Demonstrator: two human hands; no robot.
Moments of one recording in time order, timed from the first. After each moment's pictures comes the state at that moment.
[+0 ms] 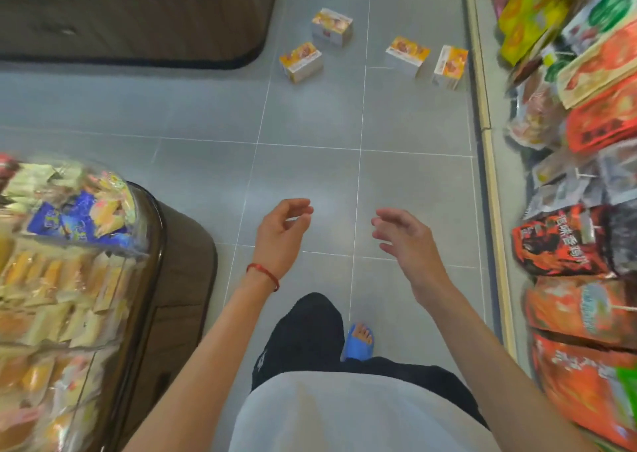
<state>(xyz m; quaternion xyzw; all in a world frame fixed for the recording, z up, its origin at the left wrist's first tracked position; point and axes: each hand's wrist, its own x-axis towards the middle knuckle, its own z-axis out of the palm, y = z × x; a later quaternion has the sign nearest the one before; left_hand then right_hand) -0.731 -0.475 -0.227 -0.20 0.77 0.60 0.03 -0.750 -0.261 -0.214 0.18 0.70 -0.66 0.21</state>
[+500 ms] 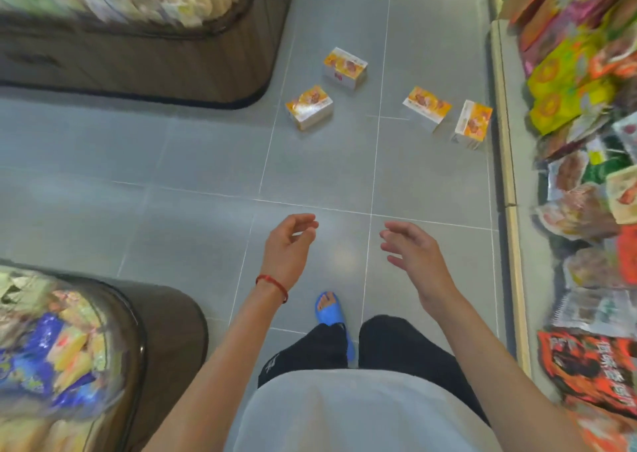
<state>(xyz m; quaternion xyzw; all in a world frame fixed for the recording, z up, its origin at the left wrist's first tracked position) -1.094 -0.577 -0.251 -0.25 0.73 0.63 0.05 -1.125 -0.364 -0.228 0.21 0.71 -0.63 0.24</state>
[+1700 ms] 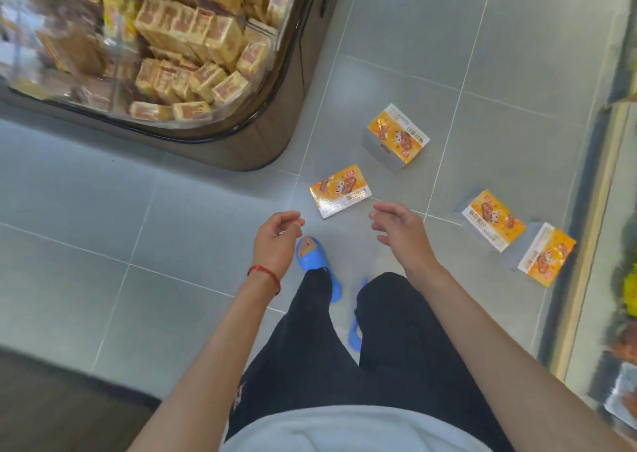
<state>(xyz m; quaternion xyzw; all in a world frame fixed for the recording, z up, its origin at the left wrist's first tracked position) -1.817 -0.881 -0.376 -0.46 0.62 0.62 0.09 -1.908 -0.688 -0.351 0.20 0.76 -0.52 0.34</state>
